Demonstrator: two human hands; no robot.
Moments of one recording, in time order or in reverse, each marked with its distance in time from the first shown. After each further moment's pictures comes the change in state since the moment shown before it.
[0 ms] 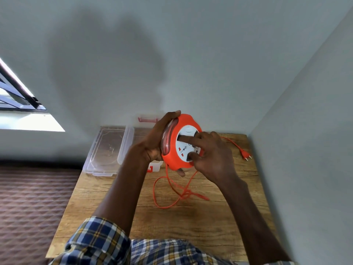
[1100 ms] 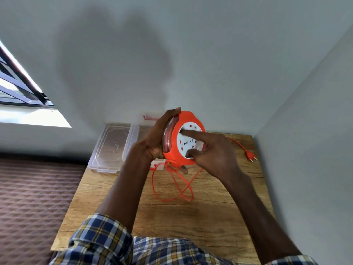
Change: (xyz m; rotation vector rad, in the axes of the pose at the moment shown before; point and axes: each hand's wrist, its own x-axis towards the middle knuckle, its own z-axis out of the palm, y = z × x) left_hand -0.003 0.000 -0.008 -0.096 0.013 0.057; right_hand 0.013 -0.015 -0.006 0.122 -0.033 0.054
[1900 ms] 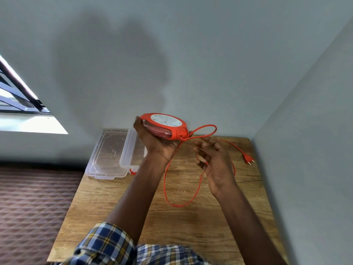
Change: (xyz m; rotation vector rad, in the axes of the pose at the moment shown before) left_hand 0.033 -0.014 0.012 -0.733 0.319 0.524; right_hand -0.010 0.004 0.019 1.353 0.179 0.706
